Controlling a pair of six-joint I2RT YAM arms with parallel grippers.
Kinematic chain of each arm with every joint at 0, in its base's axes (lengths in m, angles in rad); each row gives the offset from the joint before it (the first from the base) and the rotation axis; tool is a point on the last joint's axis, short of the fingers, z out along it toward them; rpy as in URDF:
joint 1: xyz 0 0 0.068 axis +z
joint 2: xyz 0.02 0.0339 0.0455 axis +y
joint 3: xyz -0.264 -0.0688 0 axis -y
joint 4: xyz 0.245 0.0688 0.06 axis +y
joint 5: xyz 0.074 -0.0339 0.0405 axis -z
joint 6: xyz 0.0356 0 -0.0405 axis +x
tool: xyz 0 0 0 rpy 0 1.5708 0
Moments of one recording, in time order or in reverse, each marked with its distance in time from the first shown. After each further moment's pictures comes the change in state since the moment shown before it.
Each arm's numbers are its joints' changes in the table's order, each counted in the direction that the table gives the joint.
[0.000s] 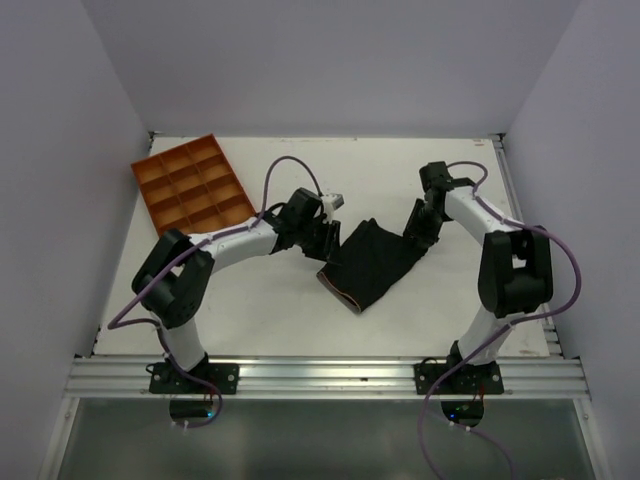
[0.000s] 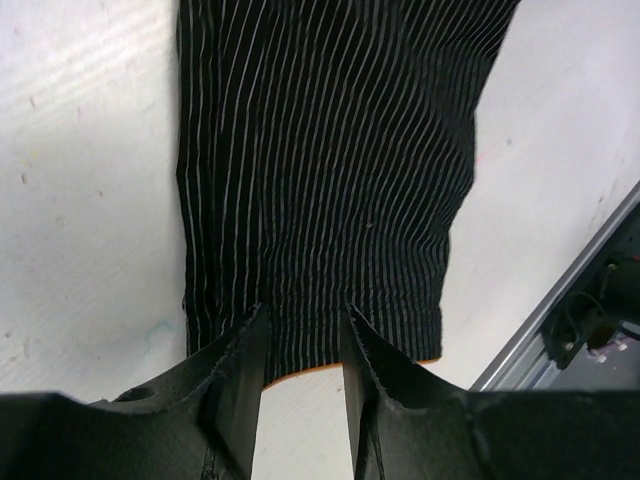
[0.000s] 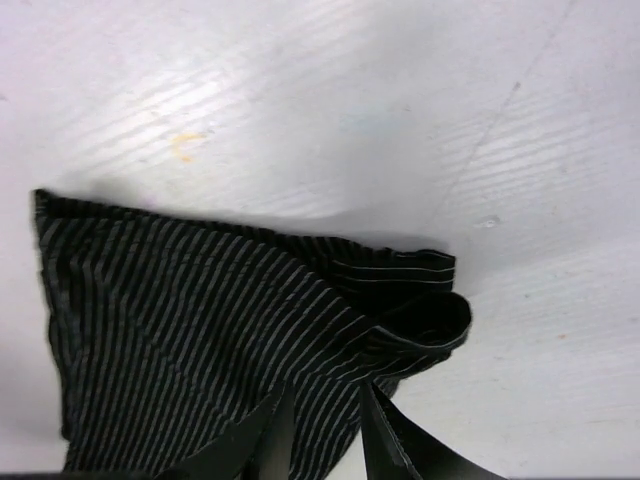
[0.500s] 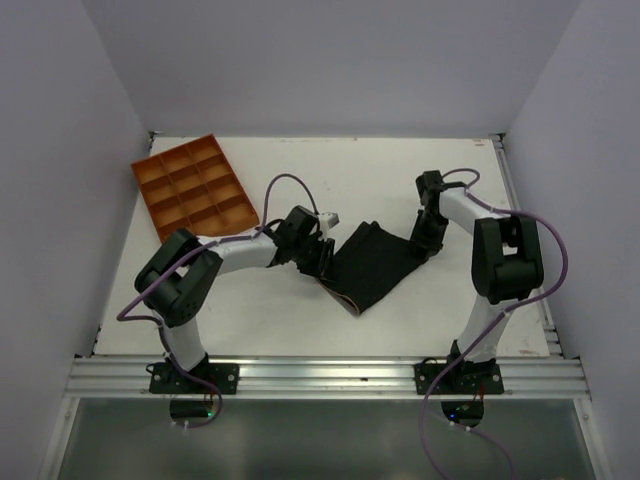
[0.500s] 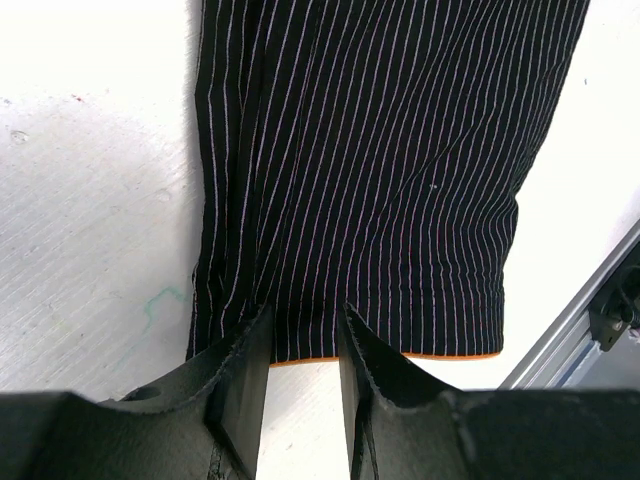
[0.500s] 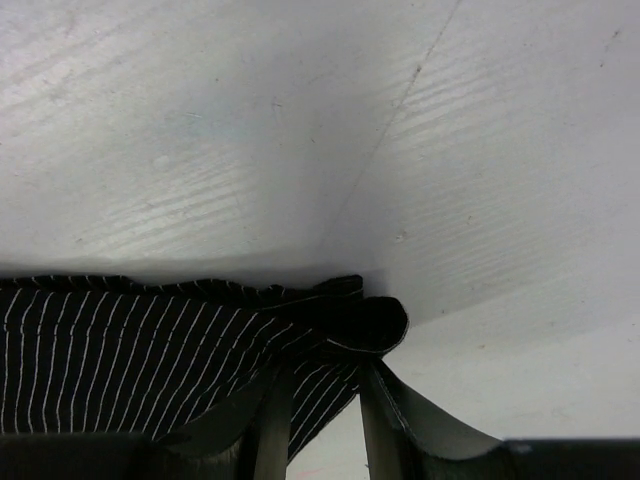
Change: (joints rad) left arm -0.007 0.026 -0.160 -0.086 0.011 0.001; right arm -0.018 0.126 -0.008 0.018 0.145 -0.053
